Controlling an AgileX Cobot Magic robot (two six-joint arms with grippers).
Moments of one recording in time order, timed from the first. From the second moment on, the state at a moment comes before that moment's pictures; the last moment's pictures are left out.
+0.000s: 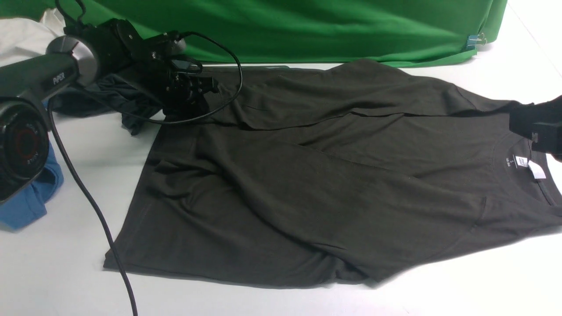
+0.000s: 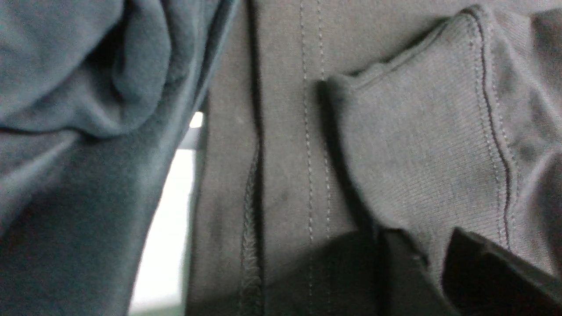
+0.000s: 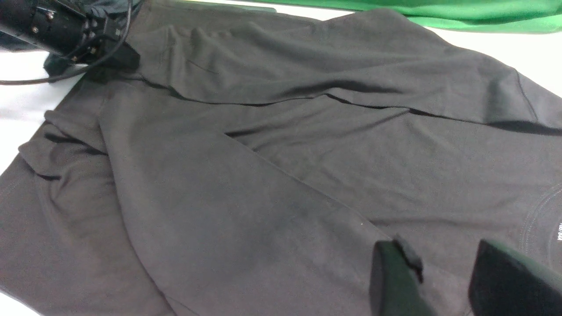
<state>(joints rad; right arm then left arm) 0.32 0.94 -0.86 0.03 0.61 0.10 -0.02 2.33 -1.88 -0.41 0.74 0.20</state>
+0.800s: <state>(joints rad) 0.32 0.94 -0.86 0.03 0.61 0.10 -0.01 2.15 -1.89 -0.40 0.90 0.23</state>
